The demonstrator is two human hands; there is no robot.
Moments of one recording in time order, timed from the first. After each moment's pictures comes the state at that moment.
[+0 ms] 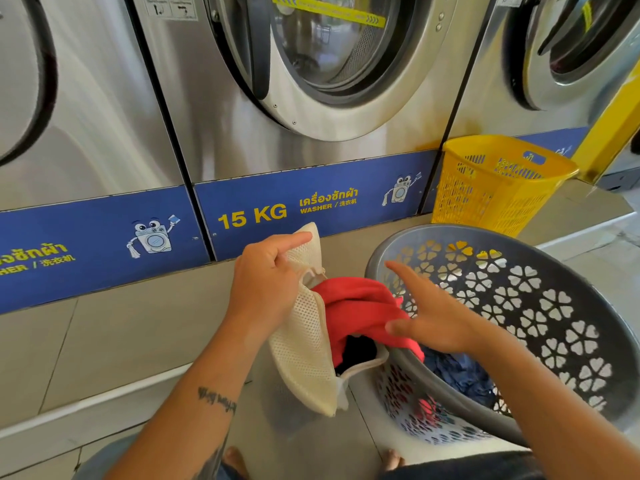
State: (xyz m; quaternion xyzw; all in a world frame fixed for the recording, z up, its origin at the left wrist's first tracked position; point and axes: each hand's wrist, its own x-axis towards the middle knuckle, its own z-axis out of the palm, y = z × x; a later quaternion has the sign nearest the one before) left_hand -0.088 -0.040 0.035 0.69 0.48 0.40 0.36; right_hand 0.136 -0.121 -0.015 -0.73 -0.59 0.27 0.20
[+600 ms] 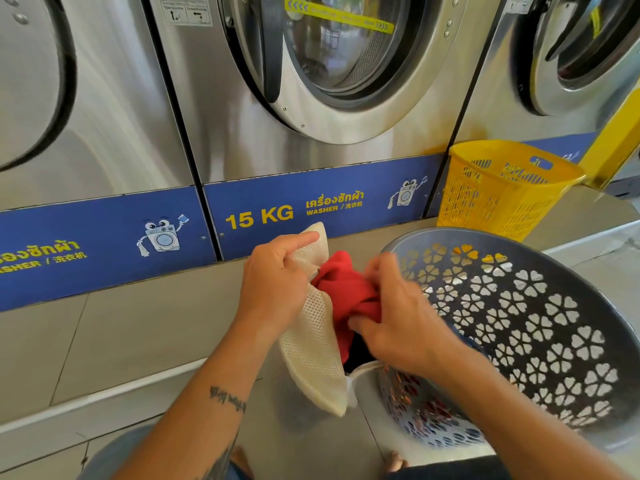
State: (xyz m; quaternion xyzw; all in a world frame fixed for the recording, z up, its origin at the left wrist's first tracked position) left_hand -0.090 -0.043 0.036 0.68 0.49 0.40 0.38; right_hand 0.070 -0.123 -0.001 -0.69 -0.64 0.14 0.29
